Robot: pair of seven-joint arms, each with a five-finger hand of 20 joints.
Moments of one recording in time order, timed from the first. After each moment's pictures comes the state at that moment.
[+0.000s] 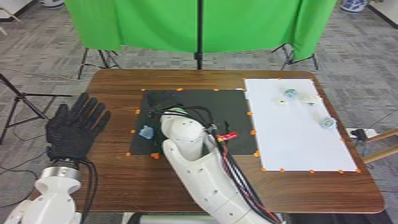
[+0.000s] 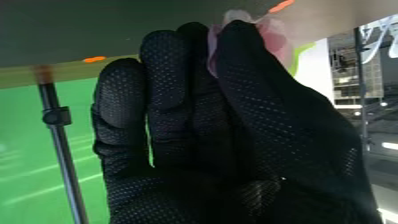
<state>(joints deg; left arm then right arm) 119.4 -62.2 -96.7 -118.3 7.2 6.7 13.8 -70.0 -103.3 56.5 -74.4 -167.7 -17.5 13.1</state>
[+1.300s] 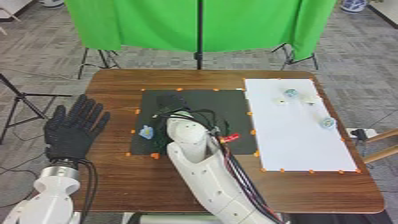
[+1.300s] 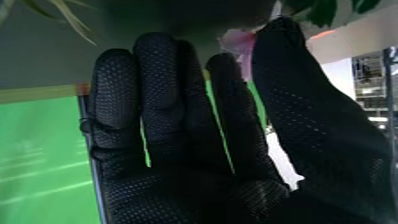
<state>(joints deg) 119.6 -62.5 -97.2 -118.8 3.5 8.3 13.5 -69.9 -100.8 55.2 -74.0 -165.1 -17.5 17.9</state>
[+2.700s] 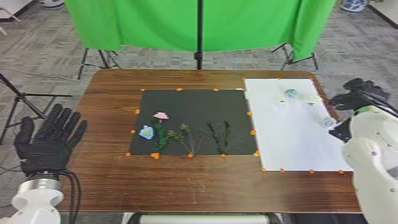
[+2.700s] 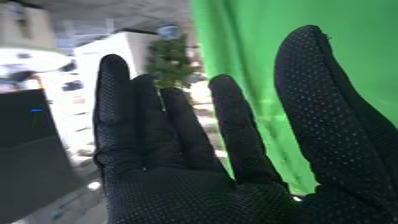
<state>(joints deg) 125.1 -67.0 -103.7 -121.0 8.0 10.2 15.0 -93.1 -61.9 97.5 -112.7 -137.3 -21.1 38.9</state>
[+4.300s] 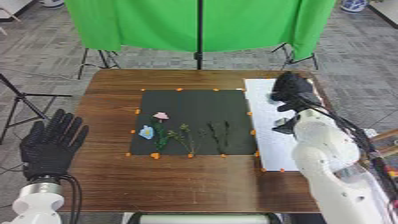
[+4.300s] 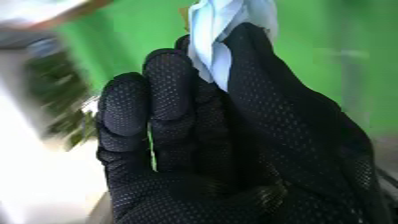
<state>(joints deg) 126.7 -67.6 -103.7 -121.7 8.6 11.7 14.2 -88.5 -65.5 78.1 -112.7 -134.6 -7.1 23.4</state>
